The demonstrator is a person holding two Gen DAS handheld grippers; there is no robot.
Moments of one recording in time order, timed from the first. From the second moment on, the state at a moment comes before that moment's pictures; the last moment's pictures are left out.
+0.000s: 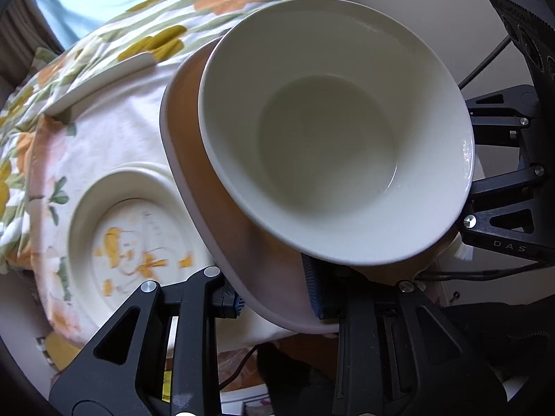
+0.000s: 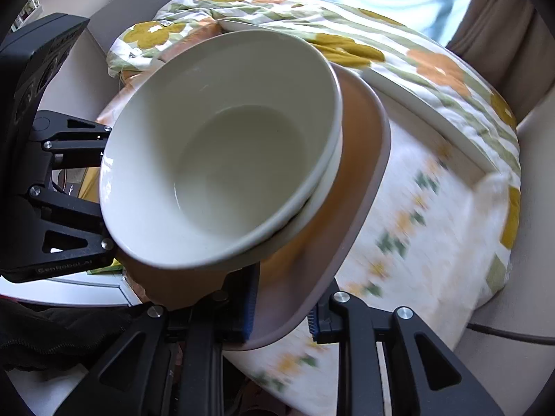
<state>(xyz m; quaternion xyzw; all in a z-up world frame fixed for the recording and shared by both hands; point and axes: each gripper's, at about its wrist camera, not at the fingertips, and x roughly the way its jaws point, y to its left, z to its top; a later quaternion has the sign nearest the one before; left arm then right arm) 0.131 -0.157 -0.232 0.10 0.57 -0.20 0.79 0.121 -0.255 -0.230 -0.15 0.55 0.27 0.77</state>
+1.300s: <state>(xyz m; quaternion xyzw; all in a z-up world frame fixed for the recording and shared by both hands) 0.173 0.032 -0.289 0.13 0.61 -0.25 0.74 0.133 -0.091 -0.276 -0.10 0.59 0.21 0.77</state>
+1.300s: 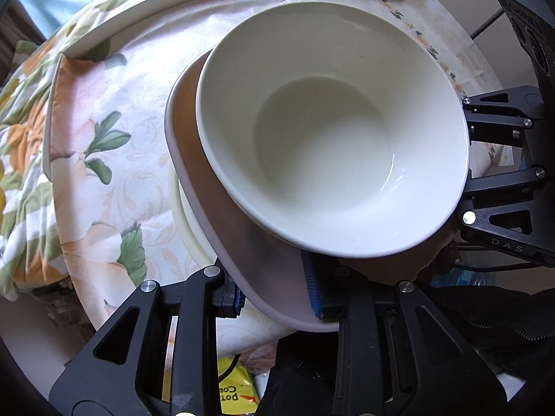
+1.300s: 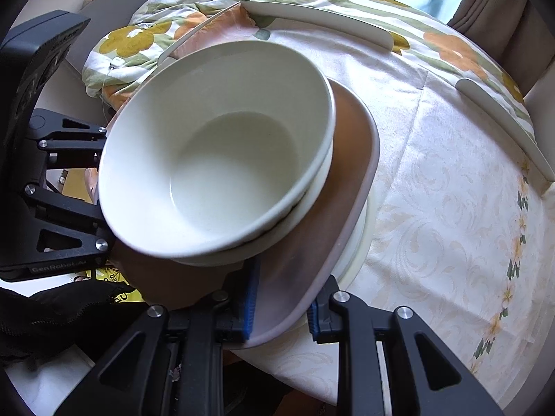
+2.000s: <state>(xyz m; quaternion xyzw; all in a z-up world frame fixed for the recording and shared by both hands) 0.177 0.039 -0.255 0.12 0.66 -0.25 0.70 0.136 -0.097 -0.251 -0.08 0.64 0.18 0.75</state>
